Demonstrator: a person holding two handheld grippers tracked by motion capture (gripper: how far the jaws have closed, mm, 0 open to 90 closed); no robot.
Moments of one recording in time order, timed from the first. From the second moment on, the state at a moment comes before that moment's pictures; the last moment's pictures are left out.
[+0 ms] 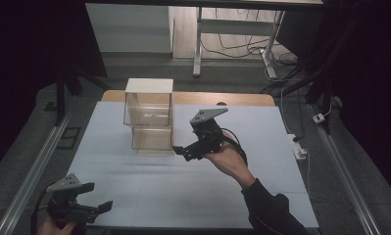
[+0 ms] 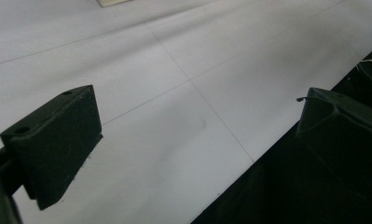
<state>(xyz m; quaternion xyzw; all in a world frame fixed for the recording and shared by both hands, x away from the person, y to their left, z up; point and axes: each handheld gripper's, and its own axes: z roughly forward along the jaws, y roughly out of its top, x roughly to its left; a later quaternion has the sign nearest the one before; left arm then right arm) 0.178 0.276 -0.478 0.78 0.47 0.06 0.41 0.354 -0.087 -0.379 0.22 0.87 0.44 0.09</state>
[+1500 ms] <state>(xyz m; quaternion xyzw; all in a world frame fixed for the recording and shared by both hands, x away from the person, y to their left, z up) 0.177 0.276 -0.477 0.78 0.47 0.06 0.41 0.305 -0.150 -0.416 0.25 0.87 0.42 0.08</state>
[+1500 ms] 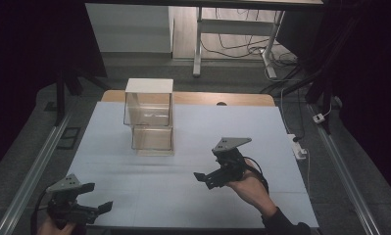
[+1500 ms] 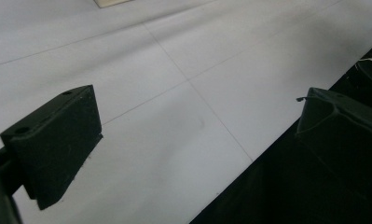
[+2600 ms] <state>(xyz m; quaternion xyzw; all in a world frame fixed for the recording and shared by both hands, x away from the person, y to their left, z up) 0.177 0.276 -0.477 0.78 0.47 0.06 0.41 0.265 -0.253 -0.441 0.36 0.83 0.40 0.12</state>
